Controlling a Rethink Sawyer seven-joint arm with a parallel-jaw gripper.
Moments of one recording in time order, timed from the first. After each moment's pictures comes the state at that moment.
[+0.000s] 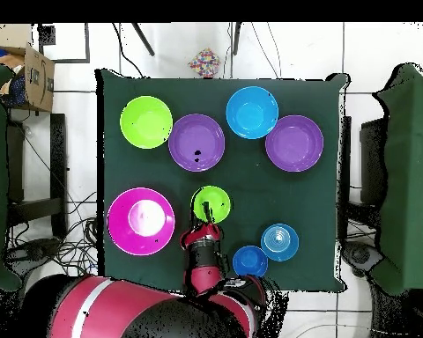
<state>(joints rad) 0.01 -0.30 -0.40 2.06 -0.44 -1.22 1.44</state>
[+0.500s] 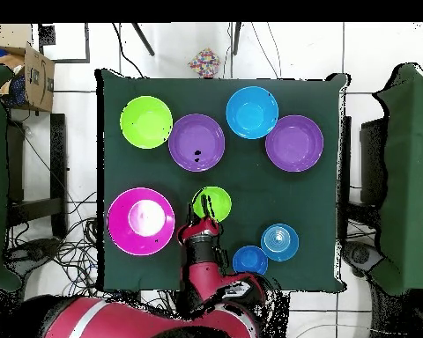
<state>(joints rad) 0.01 -0.39 -0.38 2.06 -0.46 -1.16 1.46</state>
